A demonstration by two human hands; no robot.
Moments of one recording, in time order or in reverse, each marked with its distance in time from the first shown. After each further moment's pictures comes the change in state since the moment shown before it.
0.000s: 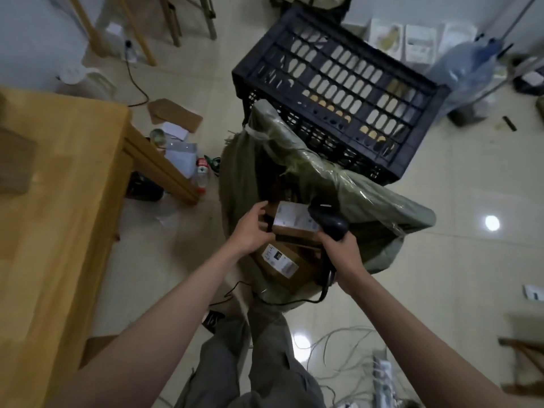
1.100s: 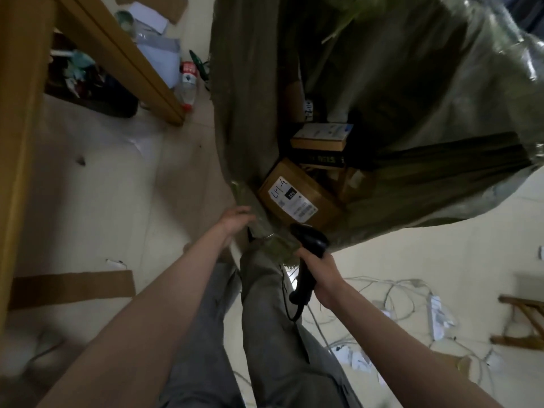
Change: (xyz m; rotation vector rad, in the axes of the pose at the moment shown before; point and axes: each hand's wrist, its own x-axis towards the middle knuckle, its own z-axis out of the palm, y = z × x) left_hand 0.058 -0.253 0.093 -0.287 0.023 -0.589; right_hand 0.034 0.225 0.071 0.031 -0.031 0.474
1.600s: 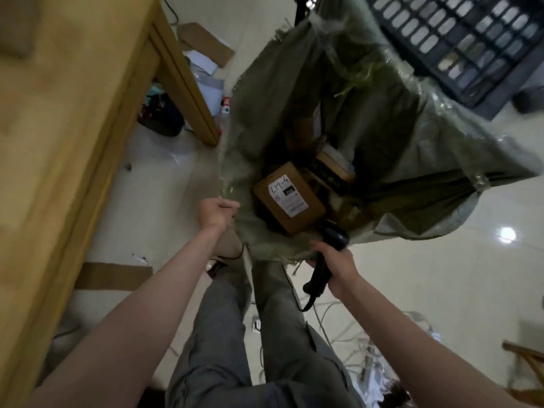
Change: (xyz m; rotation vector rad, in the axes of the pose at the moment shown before) left_hand -0.126 0.014 -0.073 -0.198 0.506 0.208; right_hand -0.091 -0.039 -0.009 0.184 -0.017 -0.144
